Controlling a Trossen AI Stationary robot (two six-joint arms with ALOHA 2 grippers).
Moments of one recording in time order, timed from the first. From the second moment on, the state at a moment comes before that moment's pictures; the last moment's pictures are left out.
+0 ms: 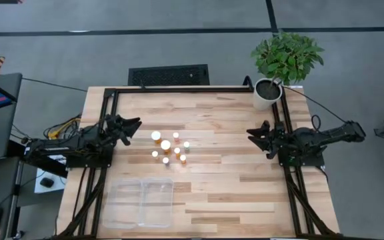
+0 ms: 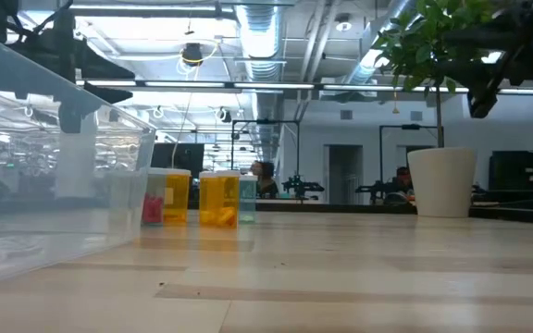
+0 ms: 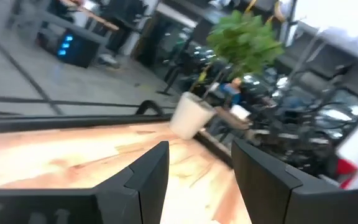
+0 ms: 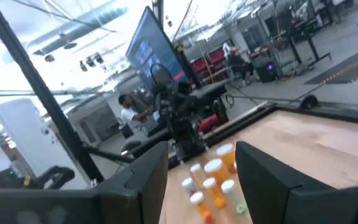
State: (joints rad) left arm 0.07 0.02 0.01 0.12 -0.42 -0.55; right arm 0.21 0.12 0.01 0.35 0.40 0.42
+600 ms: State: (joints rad) left arm 0.07 0.35 0.46 -0.34 -0.49 -0.43; right arm 0.12 0.41 0.23 0.25 0.50 0.25
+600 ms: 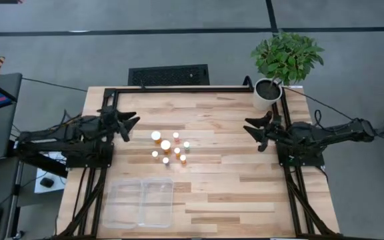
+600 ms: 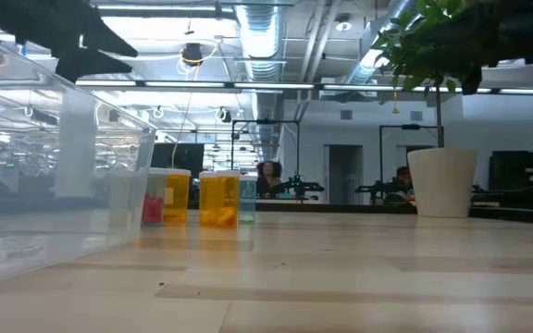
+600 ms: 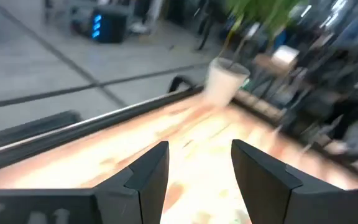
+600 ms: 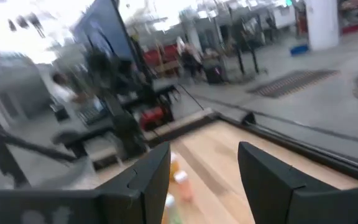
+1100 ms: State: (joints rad) left arm 0.14 0.91 0.75 -0.57 -0.42 -0.31; right arm 0.12 0.71 0.29 0.19 0.42 0.26
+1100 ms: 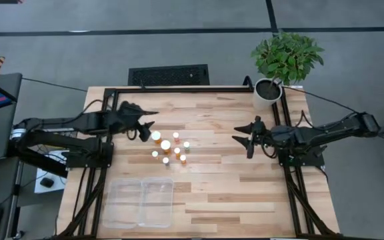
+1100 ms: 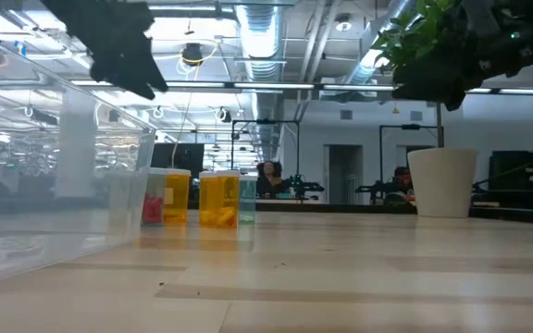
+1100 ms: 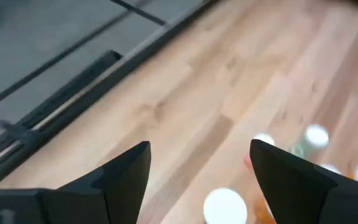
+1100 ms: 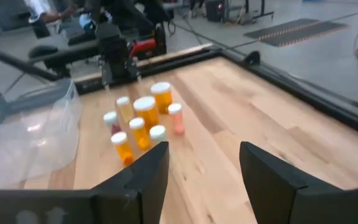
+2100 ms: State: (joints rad) left arm 0.20 1.02 0.60 -0.45 -0.12 0.08; right arm 0.12 0.74 0.29 0.18 0.36 0.26
